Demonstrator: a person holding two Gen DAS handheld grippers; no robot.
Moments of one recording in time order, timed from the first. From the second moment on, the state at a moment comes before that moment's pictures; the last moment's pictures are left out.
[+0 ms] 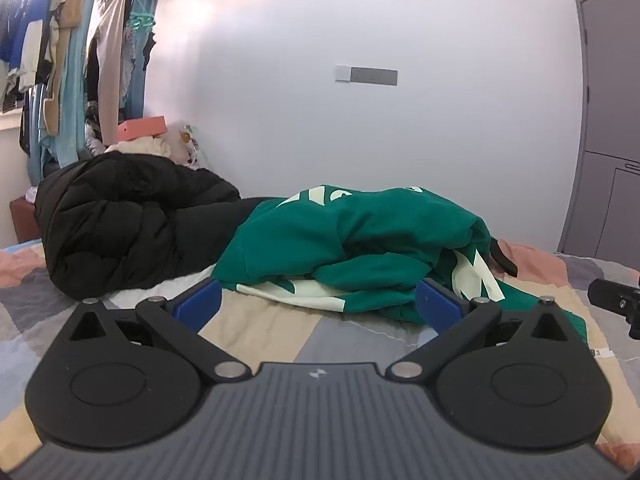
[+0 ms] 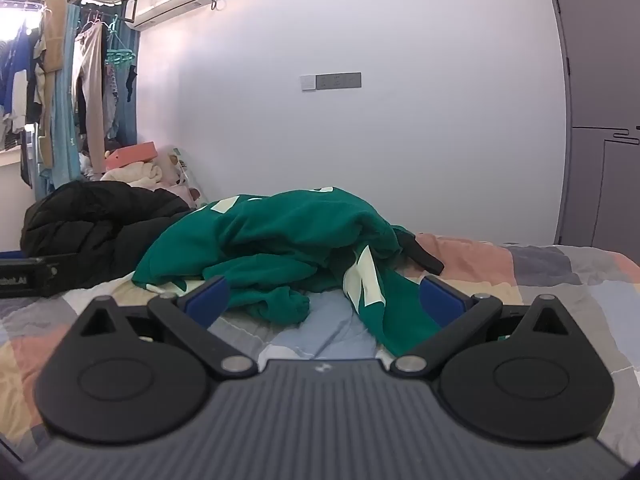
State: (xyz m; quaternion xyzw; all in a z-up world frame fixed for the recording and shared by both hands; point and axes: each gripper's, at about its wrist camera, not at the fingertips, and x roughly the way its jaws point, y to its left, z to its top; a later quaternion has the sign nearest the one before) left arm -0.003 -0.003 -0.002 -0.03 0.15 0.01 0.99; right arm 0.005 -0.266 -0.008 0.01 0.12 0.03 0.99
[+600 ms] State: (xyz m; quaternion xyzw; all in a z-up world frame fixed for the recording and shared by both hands) left arm -0.020 -0.010 0.002 -0.03 0.14 0.02 0.99; right arm -0.008 -0.265 -0.009 0.01 0.11 0.04 0.99
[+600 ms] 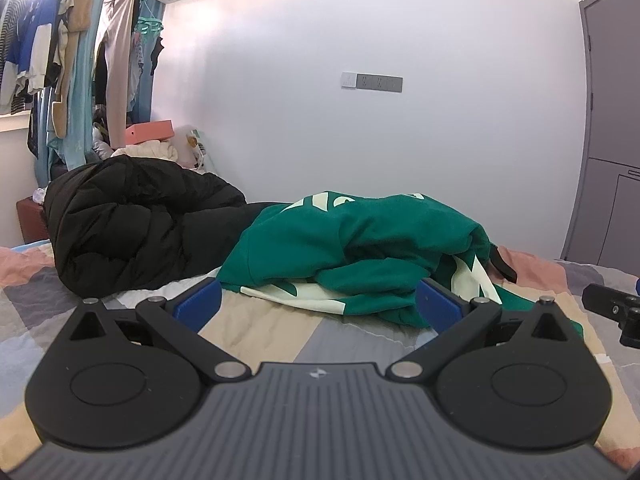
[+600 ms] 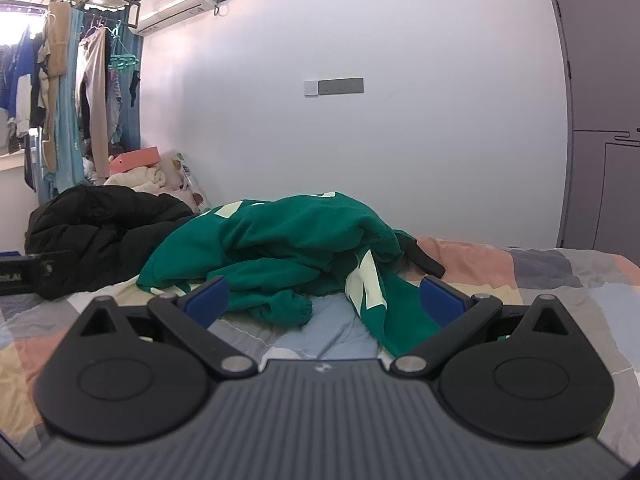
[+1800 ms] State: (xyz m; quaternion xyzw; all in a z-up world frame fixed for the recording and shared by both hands) left arm -0.016 -0.009 -0.004 -0.02 0.15 0.02 0.99; right arm -0.003 -0.265 -0.008 0.01 0.12 0.03 0.99
